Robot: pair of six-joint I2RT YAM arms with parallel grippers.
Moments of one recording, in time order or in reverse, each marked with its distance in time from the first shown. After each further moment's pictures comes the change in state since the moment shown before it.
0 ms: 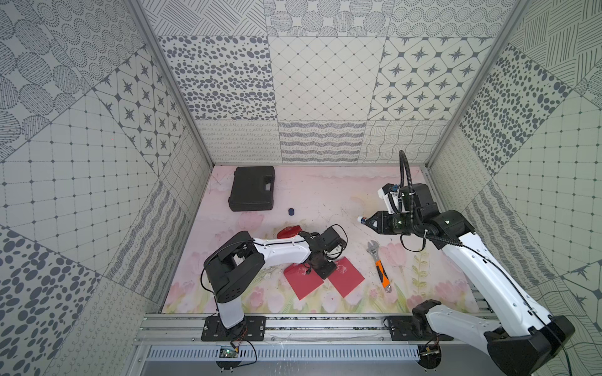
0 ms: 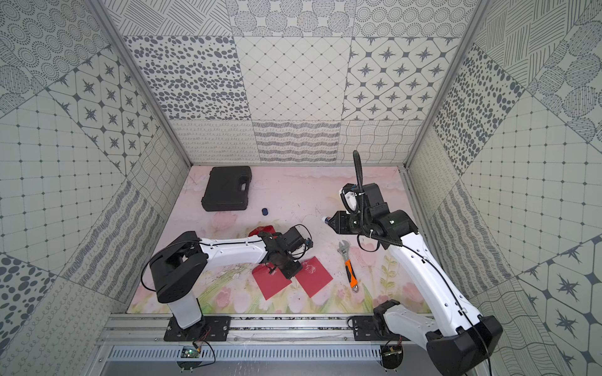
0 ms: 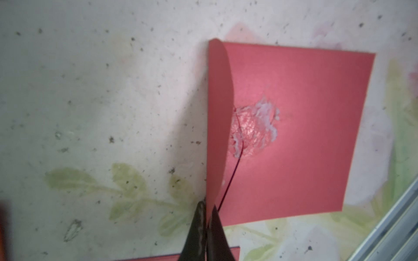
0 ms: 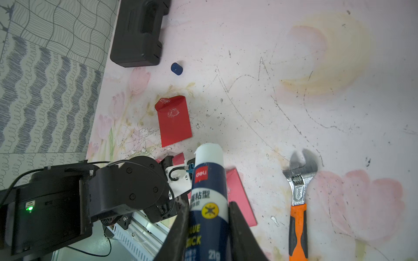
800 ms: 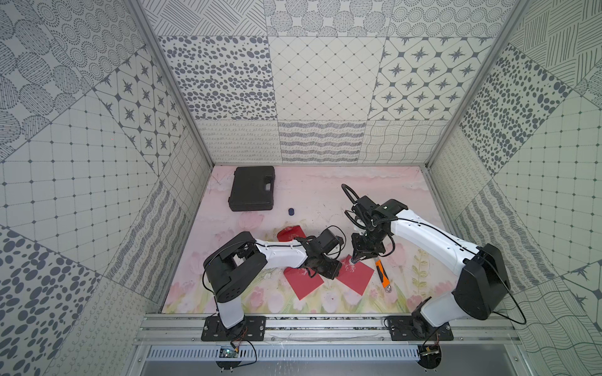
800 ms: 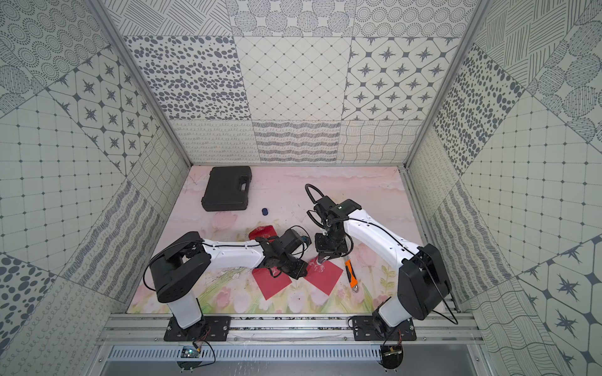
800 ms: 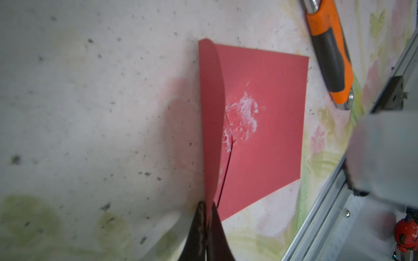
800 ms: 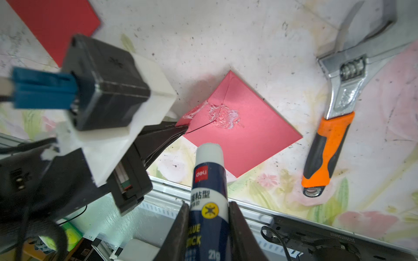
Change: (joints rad) left arm 0.011 0.009 -0.089 0.256 0.194 -0.324; right arm 0.223 0.394 -0.006 -0.239 0.027 0.119
